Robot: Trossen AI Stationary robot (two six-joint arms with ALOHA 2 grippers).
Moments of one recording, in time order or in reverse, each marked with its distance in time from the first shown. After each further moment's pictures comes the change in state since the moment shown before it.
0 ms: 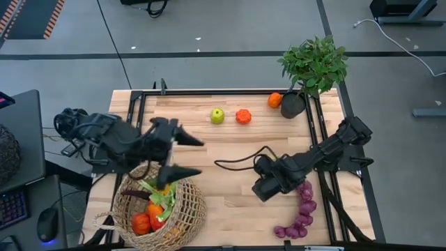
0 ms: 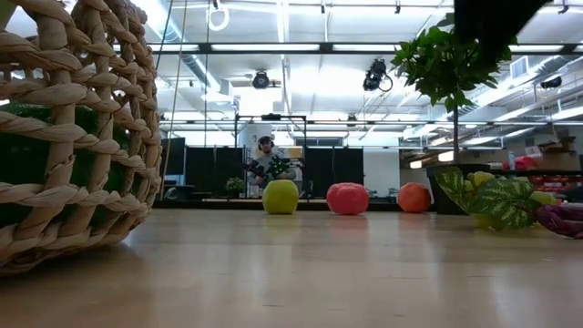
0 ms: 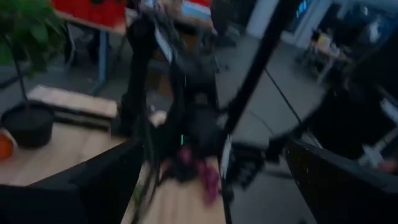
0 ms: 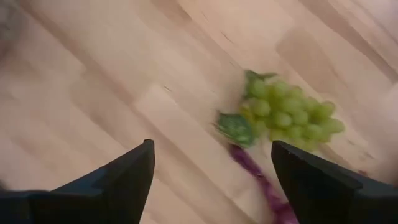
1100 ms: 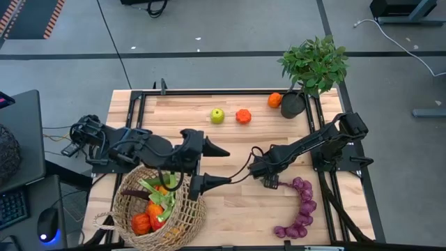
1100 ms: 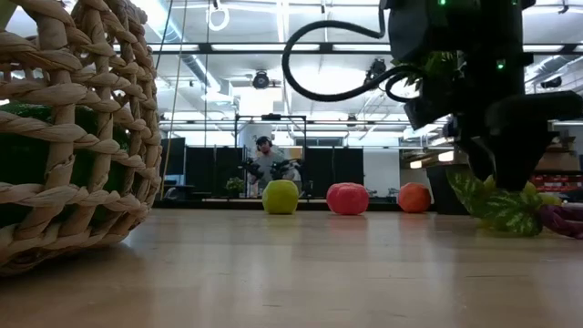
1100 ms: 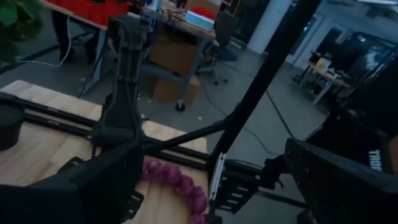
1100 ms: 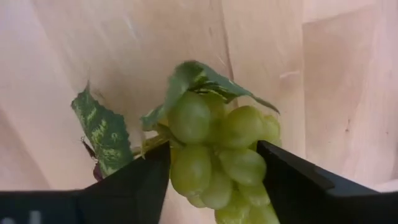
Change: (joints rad) left arm 0.034 0.169 0.000 0.215 -0.001 -0.075; right arm -0.233 -0.004 -0.501 0.362 -0.173 -0.797
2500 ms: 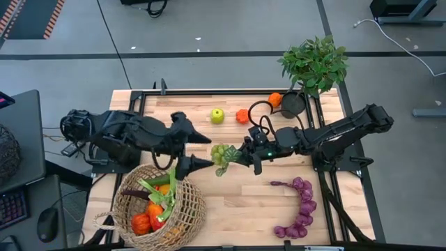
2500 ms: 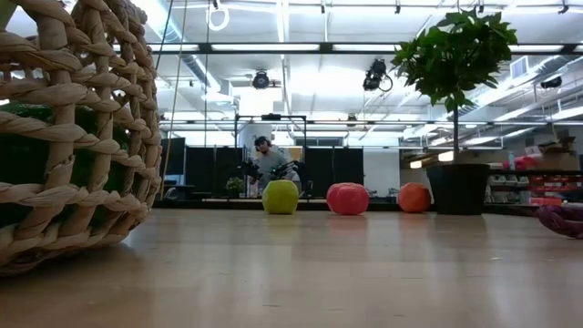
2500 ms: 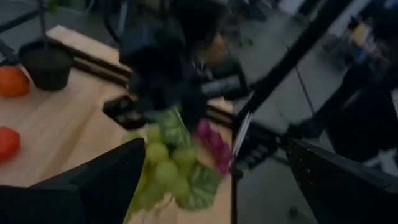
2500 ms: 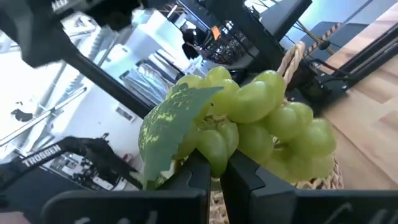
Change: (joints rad) left arm 0.101 -0.107 0.002 -0.333 0.106 -0.098; right arm -0.022 -0.334 0.000 1.298 0.016 0.298
